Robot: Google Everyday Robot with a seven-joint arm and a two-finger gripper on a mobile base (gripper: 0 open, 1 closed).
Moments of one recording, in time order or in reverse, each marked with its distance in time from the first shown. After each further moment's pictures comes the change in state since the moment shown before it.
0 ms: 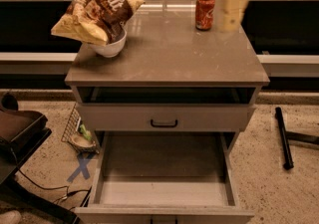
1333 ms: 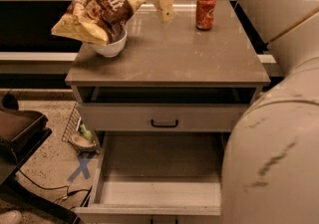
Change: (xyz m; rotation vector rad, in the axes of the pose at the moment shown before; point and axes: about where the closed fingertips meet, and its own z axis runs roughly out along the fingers) arm -0.024 -0.118 0.138 -0.028 0.011 -0.262
